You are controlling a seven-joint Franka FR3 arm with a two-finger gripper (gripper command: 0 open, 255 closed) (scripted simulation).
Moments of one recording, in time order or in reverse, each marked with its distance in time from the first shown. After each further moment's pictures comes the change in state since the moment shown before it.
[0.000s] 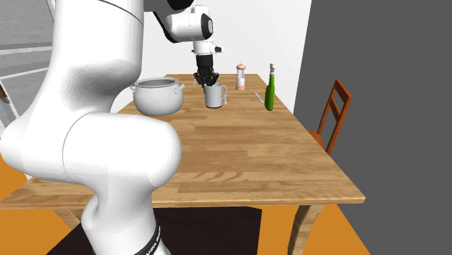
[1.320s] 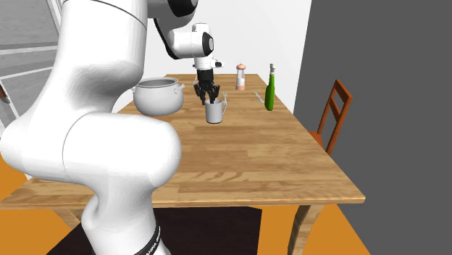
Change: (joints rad) arm -0.001 0.050 -0.002 -0.085 -0.004 0.136 0.008
